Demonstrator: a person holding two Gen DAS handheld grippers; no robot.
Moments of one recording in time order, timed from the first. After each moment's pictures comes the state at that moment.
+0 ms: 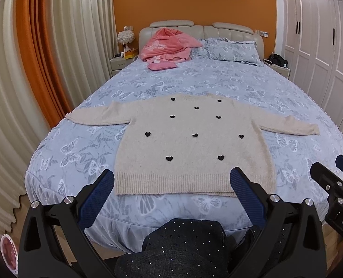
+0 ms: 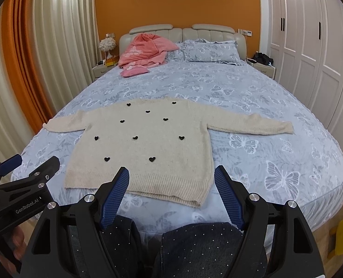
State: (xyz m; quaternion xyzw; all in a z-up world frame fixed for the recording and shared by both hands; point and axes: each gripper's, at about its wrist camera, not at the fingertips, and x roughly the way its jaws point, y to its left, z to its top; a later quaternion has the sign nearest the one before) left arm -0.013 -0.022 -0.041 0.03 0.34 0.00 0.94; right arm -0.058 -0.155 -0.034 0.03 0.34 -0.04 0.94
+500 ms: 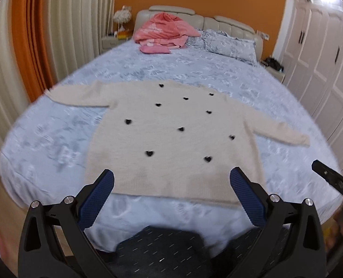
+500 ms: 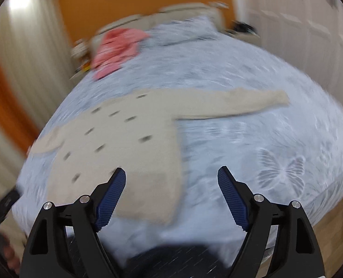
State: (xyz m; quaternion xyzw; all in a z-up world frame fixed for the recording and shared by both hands) left arm 0.044 -0.015 -0.069 -0.06 0.38 -0.04 0.92; right arm 0.025 -0.309 -0.087 0.16 0.38 -0.10 0.90
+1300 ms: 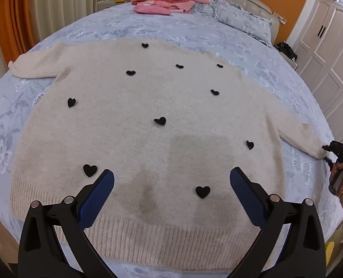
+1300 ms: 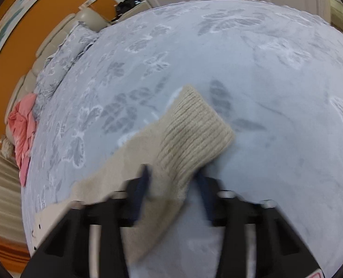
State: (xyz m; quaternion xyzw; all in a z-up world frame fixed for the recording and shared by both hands) left arm 0.202 -0.074 -0.185 -0.09 0.47 -0.03 0.88; right arm 0.248 -0.666 -0.248 0.40 0.38 -0.26 0.80
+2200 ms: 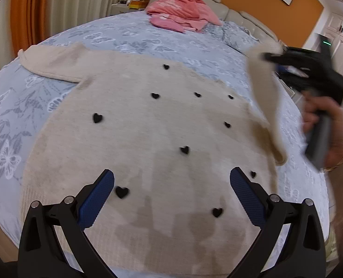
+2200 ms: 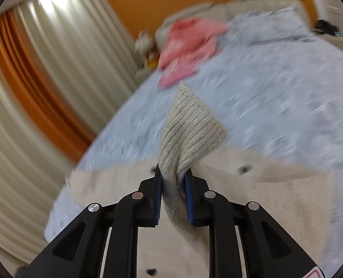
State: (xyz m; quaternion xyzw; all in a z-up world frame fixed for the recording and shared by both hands) left arm 0.208 -0.004 -0.163 -0.17 0.43 -0.03 0.89; right arm 0.434 -0.187 -0.124 0.16 0.38 0.18 0.89
